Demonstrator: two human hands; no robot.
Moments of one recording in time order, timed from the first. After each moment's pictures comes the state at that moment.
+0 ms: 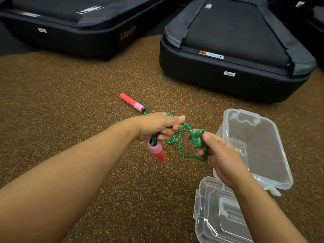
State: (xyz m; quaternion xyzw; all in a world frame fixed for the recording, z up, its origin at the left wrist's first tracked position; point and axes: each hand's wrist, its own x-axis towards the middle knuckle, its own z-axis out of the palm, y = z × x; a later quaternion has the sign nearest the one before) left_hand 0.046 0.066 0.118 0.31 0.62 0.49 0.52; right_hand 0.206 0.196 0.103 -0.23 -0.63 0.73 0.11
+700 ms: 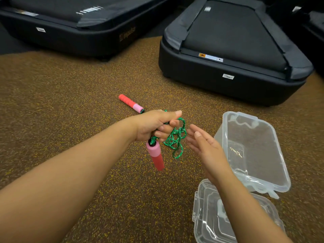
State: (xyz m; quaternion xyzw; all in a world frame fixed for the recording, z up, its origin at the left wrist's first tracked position) left_hand 0.041 0.064 0.125 0.25 0.58 0.55 0.54; right_hand 0.182 0.185 0.086 -0.25 -0.65 0.70 0.15
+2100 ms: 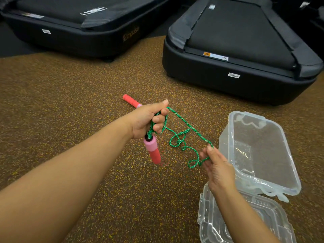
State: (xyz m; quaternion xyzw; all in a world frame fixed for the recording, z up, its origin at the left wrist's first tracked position) left_hand 0.023 0.049 0.123 0.15 0.56 0.65 0.49; right_hand 0.196 0.194 0.037 -0.41 -0.45 0.76 0.23
